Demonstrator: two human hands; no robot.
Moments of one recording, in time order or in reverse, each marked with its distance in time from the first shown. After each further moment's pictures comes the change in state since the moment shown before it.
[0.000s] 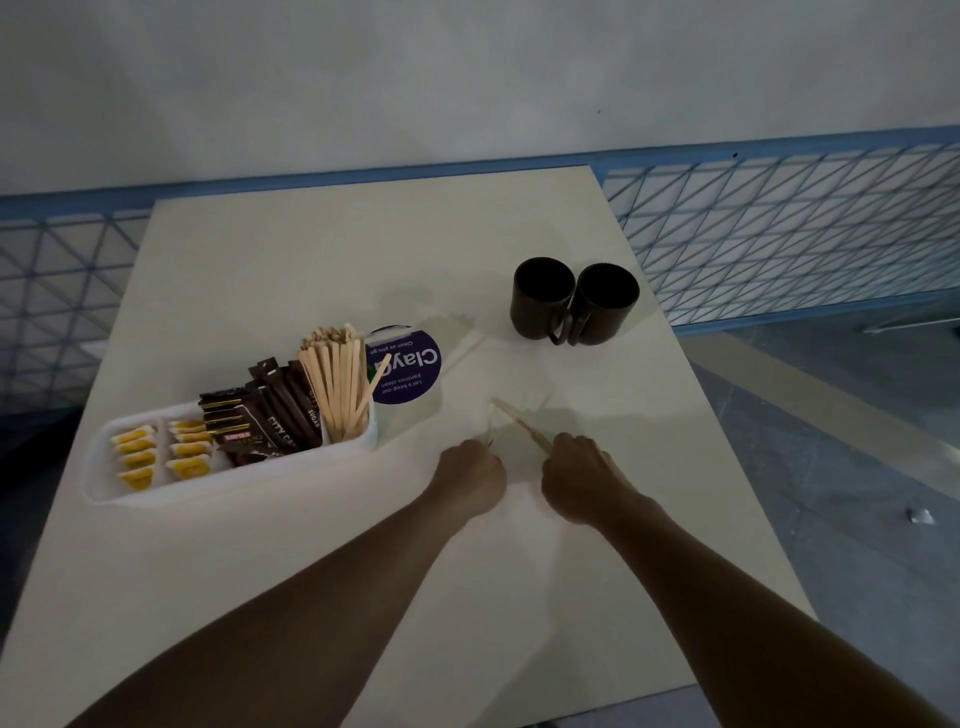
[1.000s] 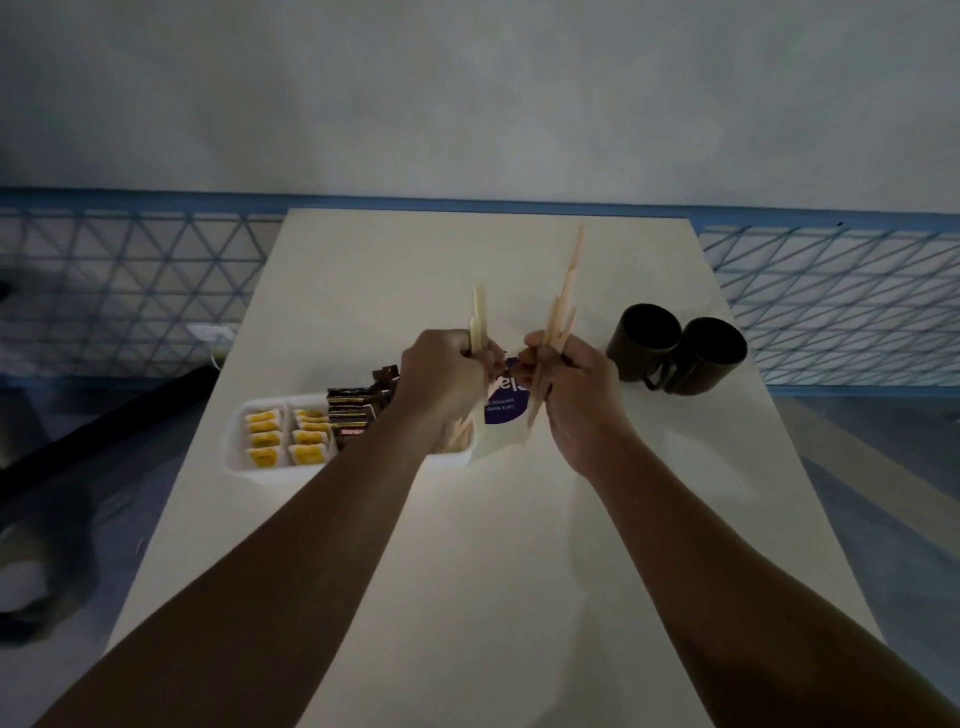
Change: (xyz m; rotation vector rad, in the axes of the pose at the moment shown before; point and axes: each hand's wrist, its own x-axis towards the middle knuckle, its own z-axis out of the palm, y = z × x) left_hand -0.010 -0.039 -0.157 -0.659 0.425 0.179; right_hand 0.015 -0.166 -0.040 1.366 0.175 -0.279
